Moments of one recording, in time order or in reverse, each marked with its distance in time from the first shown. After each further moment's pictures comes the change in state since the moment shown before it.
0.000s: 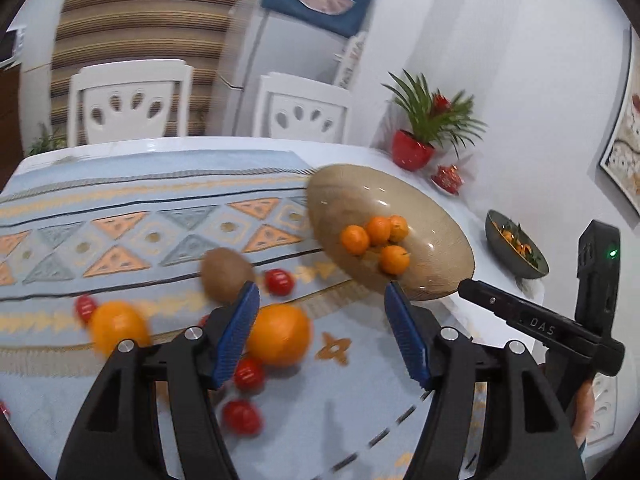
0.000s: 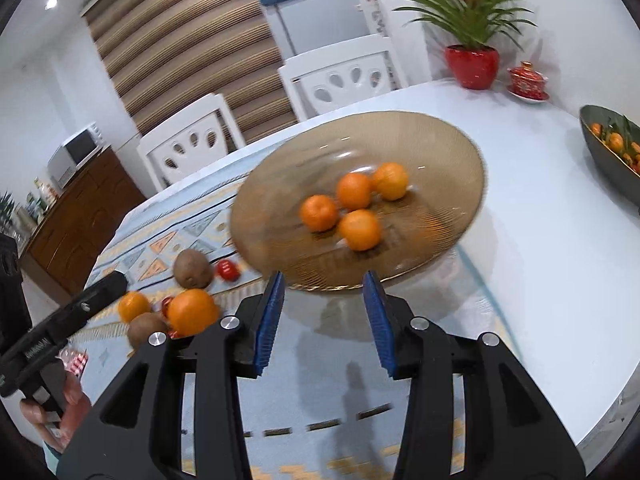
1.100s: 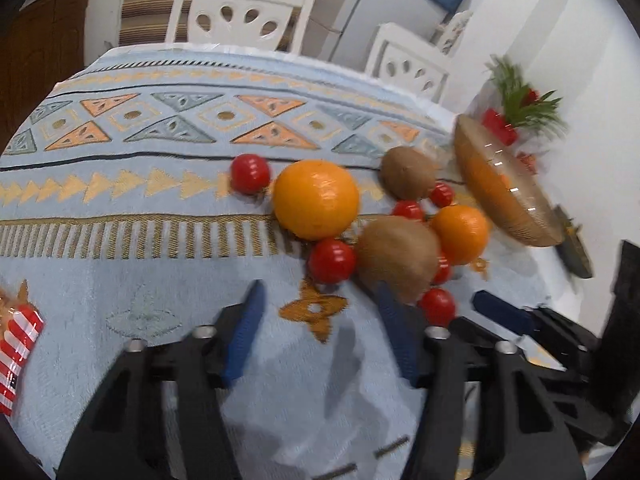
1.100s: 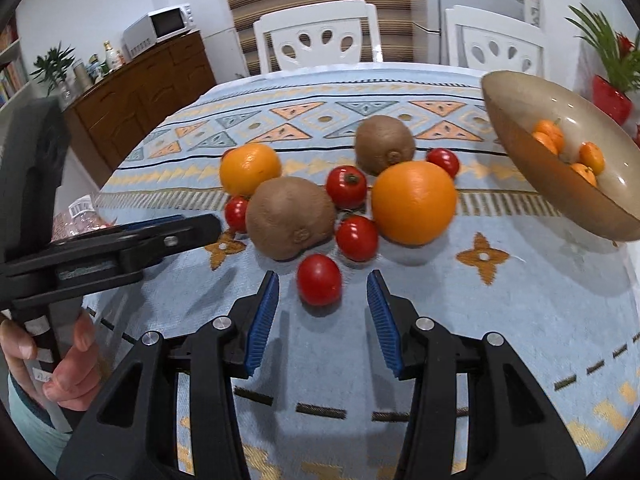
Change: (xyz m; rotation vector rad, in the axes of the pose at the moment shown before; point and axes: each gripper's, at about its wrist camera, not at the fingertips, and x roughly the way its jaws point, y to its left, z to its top) left arm -0.005 0.130 -0.070 -0.197 0.197 0.188; right arm 0.070 0.167 -0.092 -0.367 0.190 0.157
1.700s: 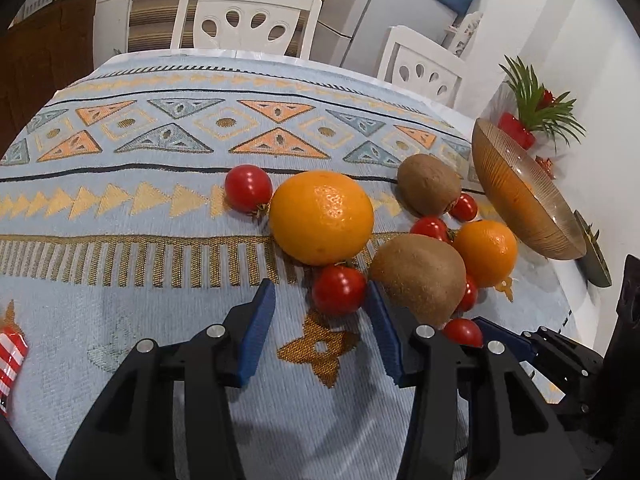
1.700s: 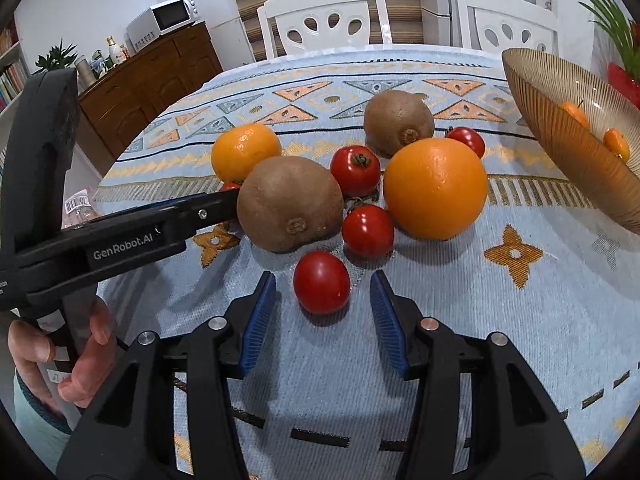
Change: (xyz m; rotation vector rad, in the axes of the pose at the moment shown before) left arm 0.019 -0.005 0.009 -0.004 -0.048 0.024; right arm 0.026 -0.006 -0.001 0.012 0.043 0.037
